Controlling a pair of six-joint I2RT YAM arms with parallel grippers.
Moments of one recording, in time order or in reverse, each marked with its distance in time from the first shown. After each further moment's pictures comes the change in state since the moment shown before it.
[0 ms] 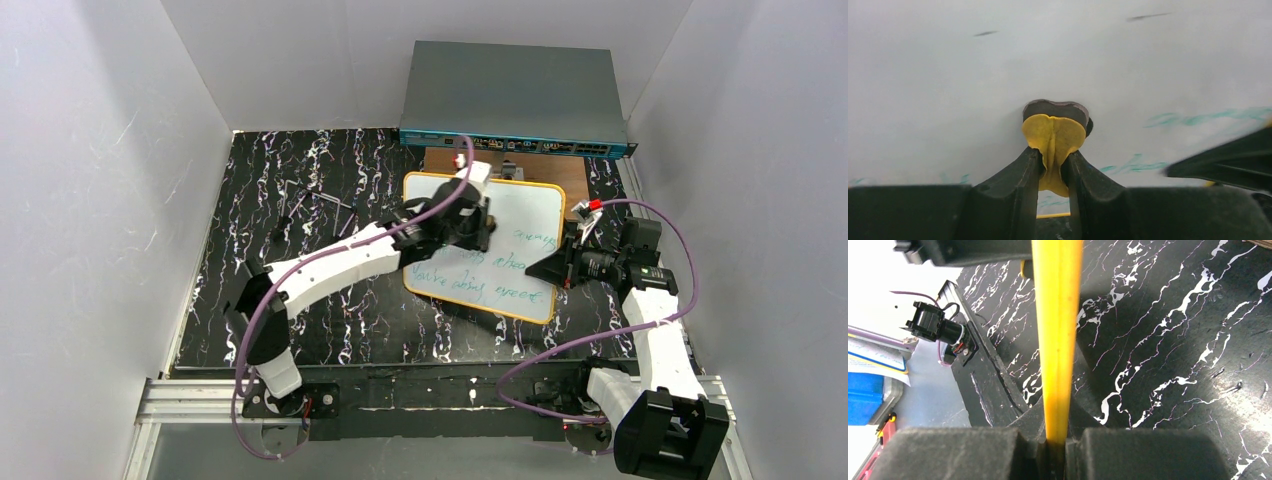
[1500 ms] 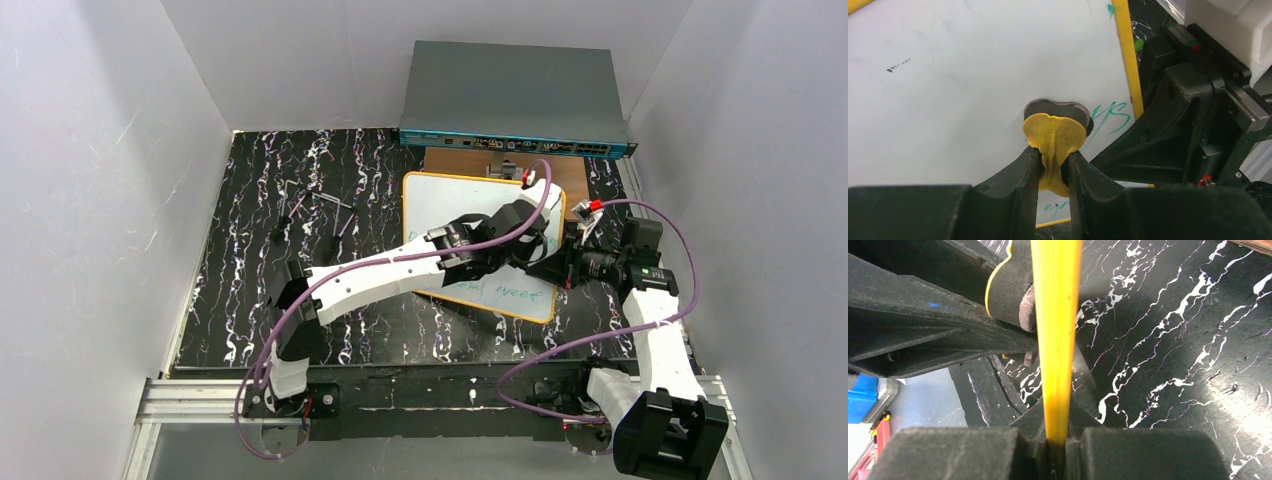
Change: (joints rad) left arm -0.236 0.220 0.385 -0.128 -0.193 0.164; right arm -0.007 -0.004 0.000 0.000 -0.004 -0.016
